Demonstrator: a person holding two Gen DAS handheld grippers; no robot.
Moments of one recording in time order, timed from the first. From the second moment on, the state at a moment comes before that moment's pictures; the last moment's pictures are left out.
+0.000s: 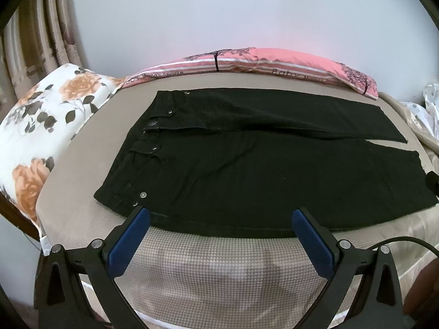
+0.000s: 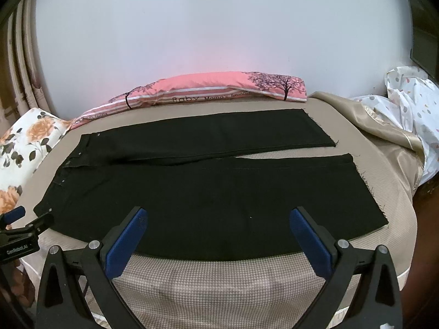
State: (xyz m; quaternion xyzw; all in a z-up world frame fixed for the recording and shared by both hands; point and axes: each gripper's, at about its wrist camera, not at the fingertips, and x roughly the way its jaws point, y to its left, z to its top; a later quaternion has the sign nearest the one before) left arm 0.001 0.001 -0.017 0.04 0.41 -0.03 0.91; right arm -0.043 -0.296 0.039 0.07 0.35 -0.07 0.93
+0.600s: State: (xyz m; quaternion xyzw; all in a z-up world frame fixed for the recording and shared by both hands) left arm 0.002 0.003 -0.020 0.03 0.42 -0.03 0.91; right arm -0.042 -0.294 0.041 0.07 0.35 -0.07 0.93
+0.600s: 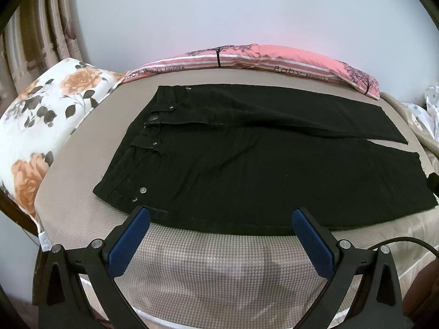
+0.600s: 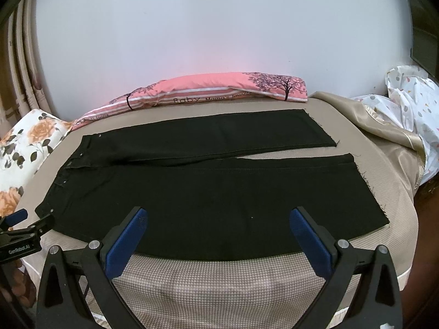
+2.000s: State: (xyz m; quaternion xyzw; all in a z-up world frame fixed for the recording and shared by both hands) left arm 0.090 0.088 -0.006 -0.09 0.45 -0.03 0.89; right arm 0.018 -0.296 0.039 0.12 0.37 -0.01 0.92
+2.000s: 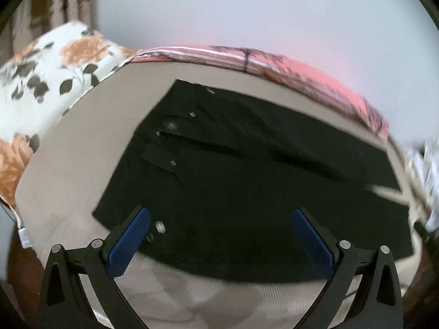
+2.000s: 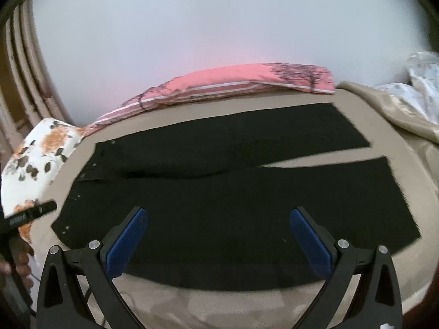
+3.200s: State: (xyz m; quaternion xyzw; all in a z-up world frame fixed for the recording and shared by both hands) left arm 0.414 0.228 -0.112 -0.31 0.54 -0.20 0.76; right arm 0.231 -0.228 -0.035 0.09 0.46 0.05 0.88
